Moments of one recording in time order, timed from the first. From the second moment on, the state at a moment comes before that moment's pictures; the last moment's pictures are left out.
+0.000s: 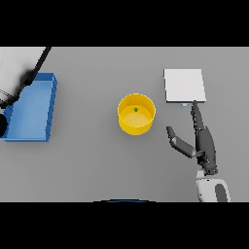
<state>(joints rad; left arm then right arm) -1.61 0.44 -0.85 -0.39 -0.75 -0.21 0.07 0.11 -0.03 0.10 -1.68 0.22 -0.08 -0.11</state>
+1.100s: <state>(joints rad) -0.65 0.81 -0.50 -1.12 0.01 0.44 0.59 0.09 -0.08 0.11 -1.66 0.24 -0.04 -0.14</state>
